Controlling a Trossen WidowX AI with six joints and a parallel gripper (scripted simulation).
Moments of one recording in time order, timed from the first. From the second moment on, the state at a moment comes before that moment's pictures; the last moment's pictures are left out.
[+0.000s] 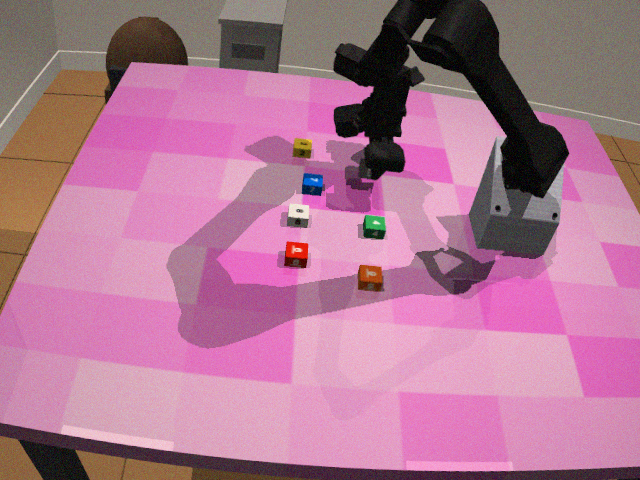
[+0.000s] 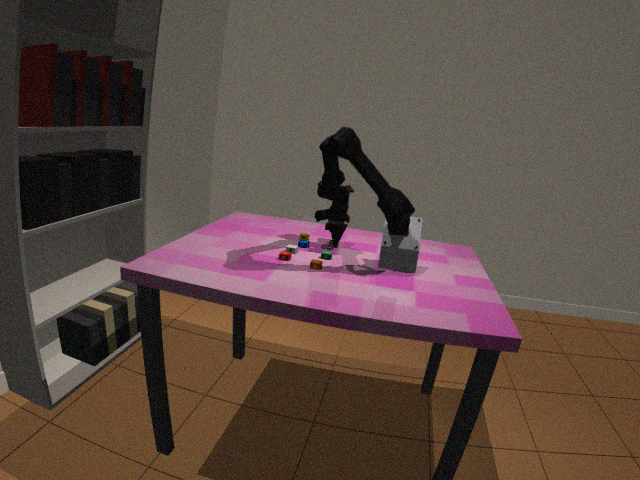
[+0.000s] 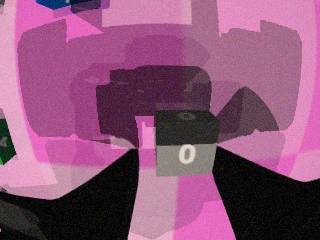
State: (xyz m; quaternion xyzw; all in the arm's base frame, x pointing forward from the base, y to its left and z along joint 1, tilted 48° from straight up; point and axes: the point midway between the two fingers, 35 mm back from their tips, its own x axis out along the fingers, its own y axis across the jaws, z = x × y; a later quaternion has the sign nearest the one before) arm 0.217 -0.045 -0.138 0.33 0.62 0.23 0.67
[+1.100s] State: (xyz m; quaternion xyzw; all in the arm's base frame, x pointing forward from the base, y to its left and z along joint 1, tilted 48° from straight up) arm 0.216 -0.053 -0.129 0.33 0.62 0.23 0.67
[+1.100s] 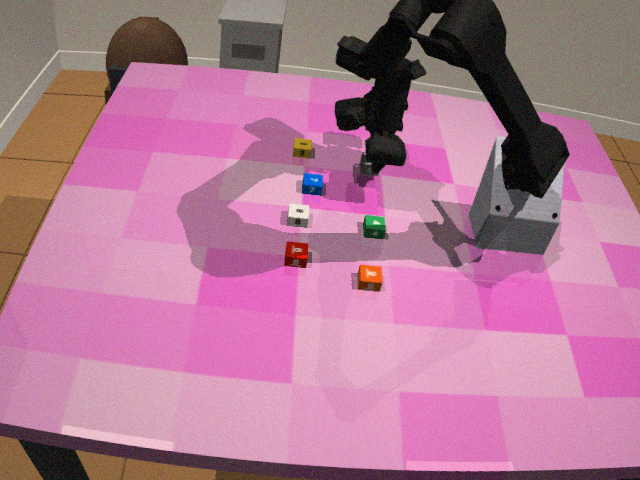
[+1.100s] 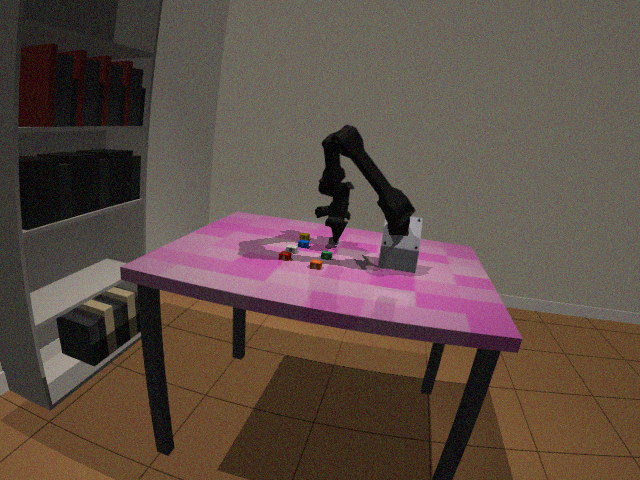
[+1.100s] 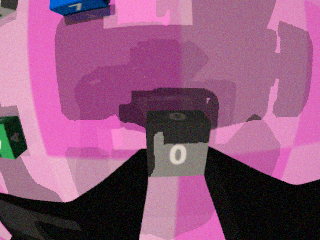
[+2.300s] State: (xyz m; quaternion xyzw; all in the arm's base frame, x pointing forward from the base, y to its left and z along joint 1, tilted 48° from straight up) arm 0.217 -0.044 -0.138 0.33 0.62 0.23 0.67
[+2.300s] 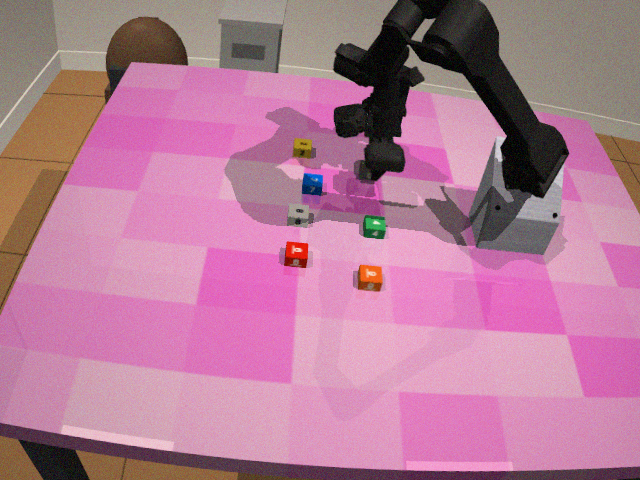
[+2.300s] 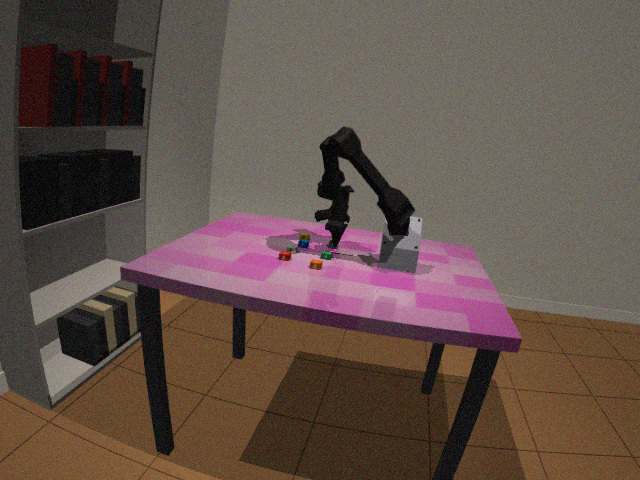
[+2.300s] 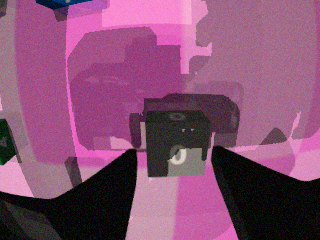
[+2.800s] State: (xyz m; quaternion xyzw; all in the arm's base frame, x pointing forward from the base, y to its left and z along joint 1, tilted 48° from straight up) arm 0.213 -0.063 -0.120 0.33 0.62 0.23 0.67
